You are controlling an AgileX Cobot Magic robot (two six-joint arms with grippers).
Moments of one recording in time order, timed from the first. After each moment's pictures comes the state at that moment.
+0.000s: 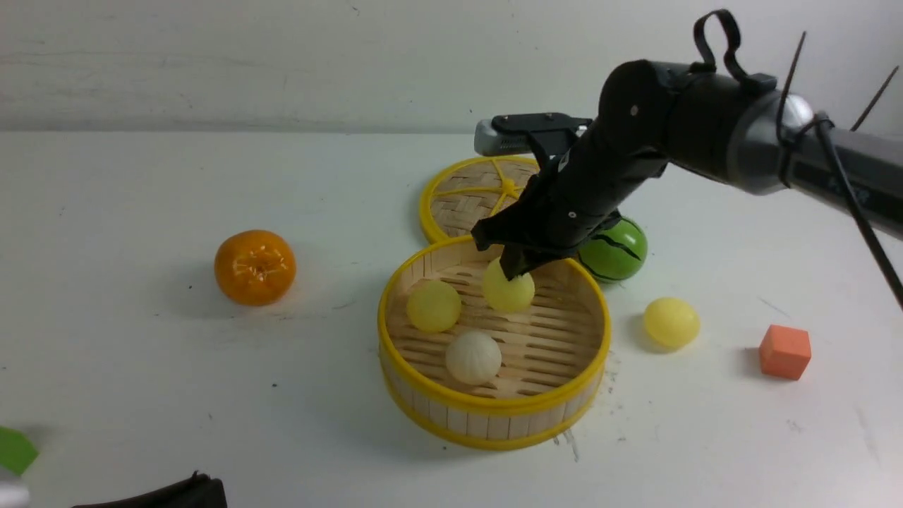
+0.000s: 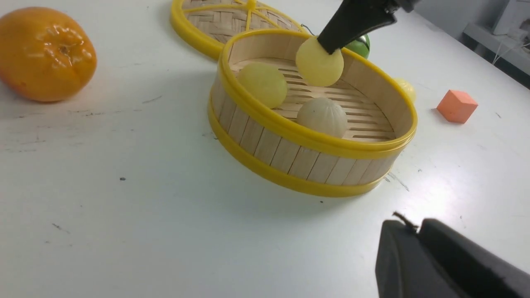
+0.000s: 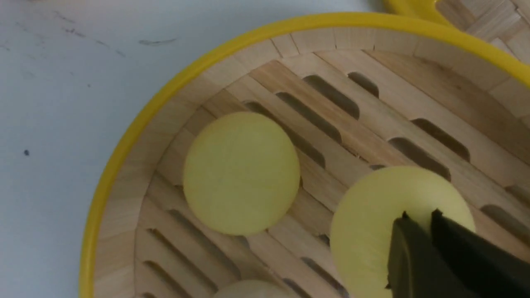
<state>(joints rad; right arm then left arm) 0.42 2.14 -1.83 0.31 0.85 -0.12 -0.62 0.51 -0.08 -0.19 -0.14 -0.13</state>
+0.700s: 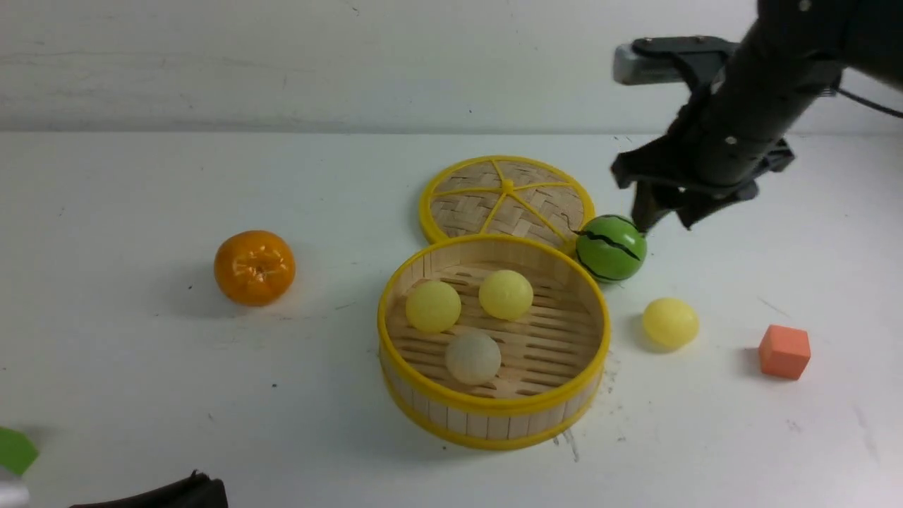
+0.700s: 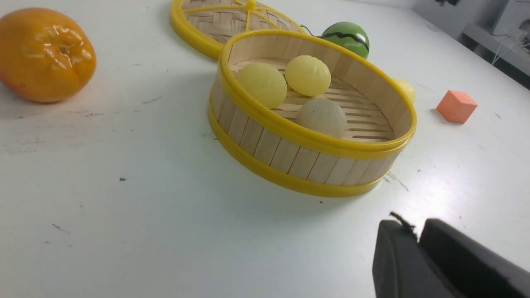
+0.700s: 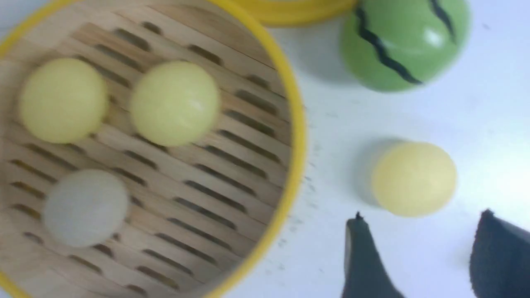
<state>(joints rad) 0.22 1.87 -1.73 0.12 1.12 0.00 -0.62 0.51 -0.08 -0.19 -0.14 -0.13</state>
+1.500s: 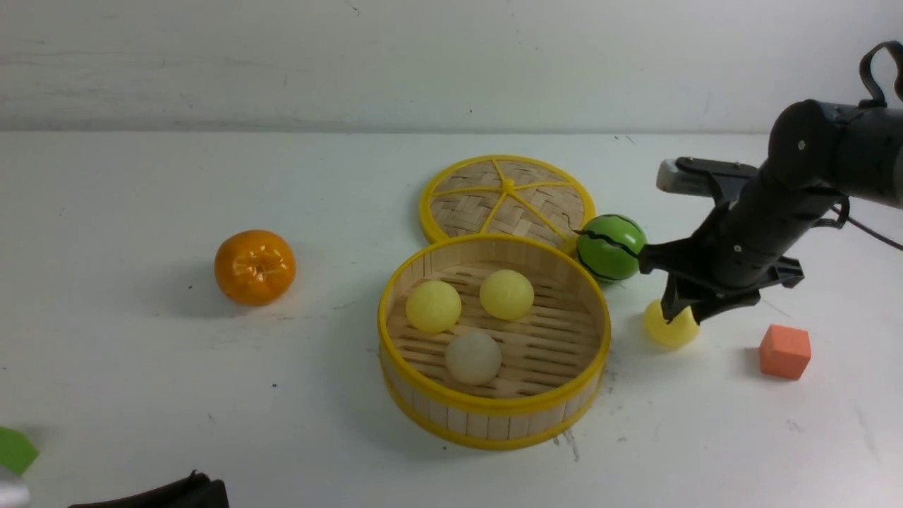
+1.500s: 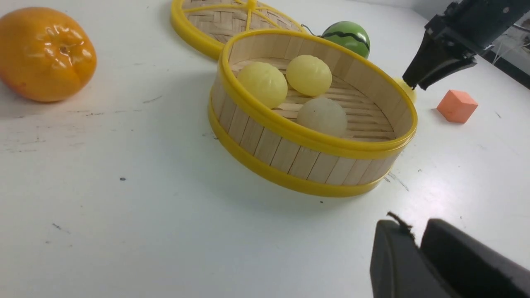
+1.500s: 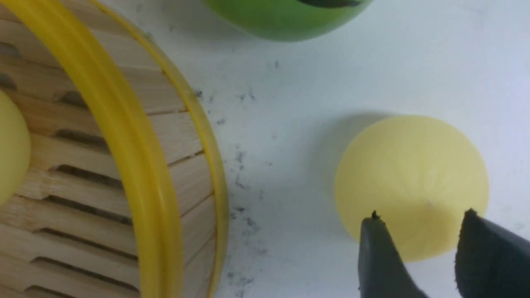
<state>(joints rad) 0.14 2.00 -1.50 0.21 0.82 0.03 -0.62 0.51 -0.08 -0.19 -0.14 -0.13</state>
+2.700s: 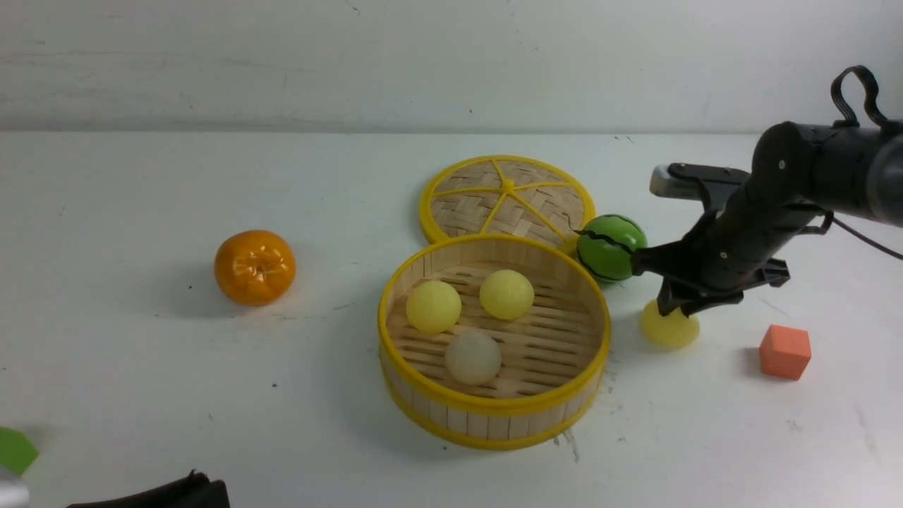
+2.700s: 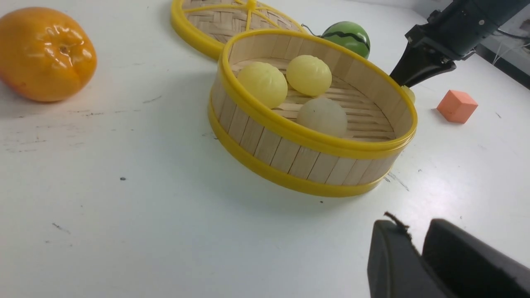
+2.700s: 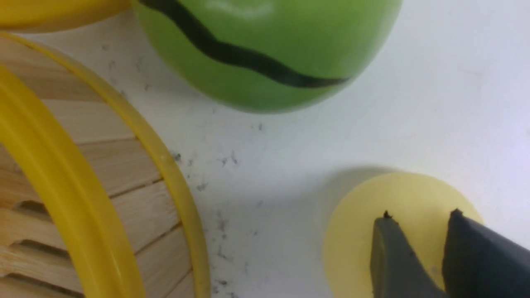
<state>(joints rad) 0.14 2.05 -1.51 0.19 0.72 0.04 -0.62 0.51 -0.08 -0.19 -0.14 -0.13</state>
